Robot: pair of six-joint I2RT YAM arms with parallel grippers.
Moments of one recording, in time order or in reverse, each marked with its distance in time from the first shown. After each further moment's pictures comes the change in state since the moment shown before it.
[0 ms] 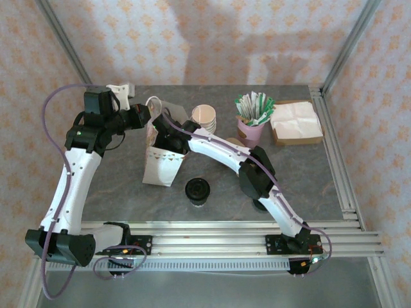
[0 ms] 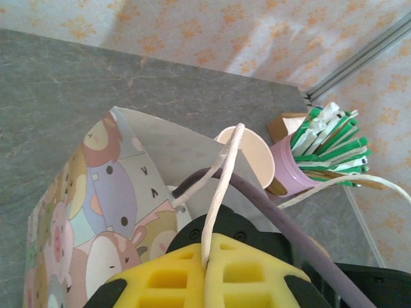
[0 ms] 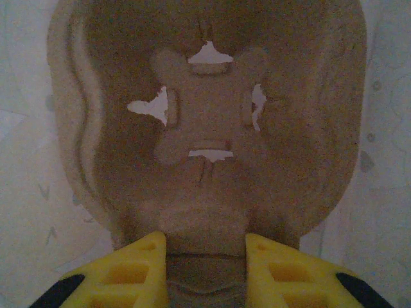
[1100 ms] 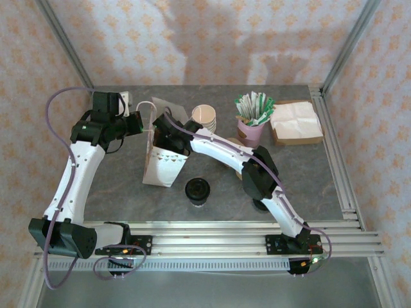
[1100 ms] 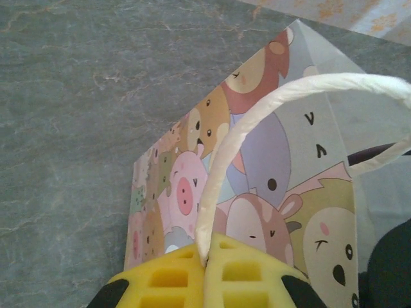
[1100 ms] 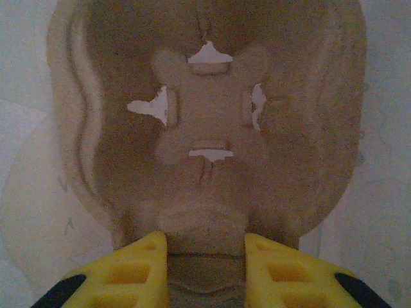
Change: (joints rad) left arm 0.000 0.061 -0.001 -0.171 -0.276 0.045; right arm 0.000 -0.045 -0.055 0.032 0.000 0.004
